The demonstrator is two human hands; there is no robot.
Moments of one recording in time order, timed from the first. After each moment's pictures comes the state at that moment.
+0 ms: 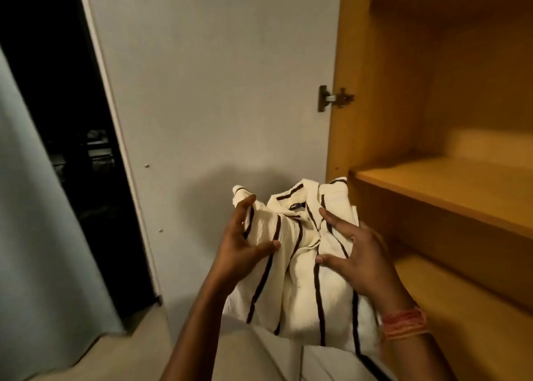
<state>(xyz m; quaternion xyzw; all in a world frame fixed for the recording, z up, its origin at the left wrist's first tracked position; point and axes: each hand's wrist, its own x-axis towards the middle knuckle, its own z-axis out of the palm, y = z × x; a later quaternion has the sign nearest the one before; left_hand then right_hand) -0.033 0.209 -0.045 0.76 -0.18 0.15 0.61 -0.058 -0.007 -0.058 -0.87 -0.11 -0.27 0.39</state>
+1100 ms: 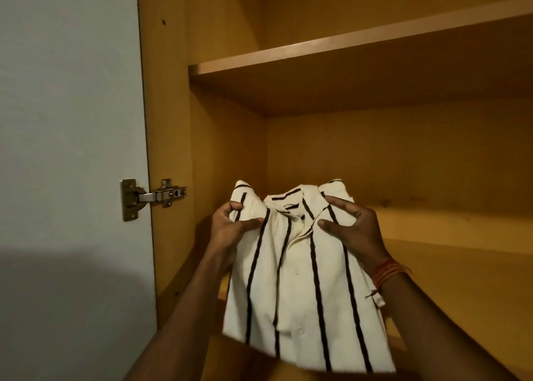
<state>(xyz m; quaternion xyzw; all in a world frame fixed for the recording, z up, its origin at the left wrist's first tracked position) 0.238 -0.131 0.084 0.58 -0.29 -0.05 0.76 0.071 -0.302 0.078 -0.73 0.08 -0.50 0.46</state>
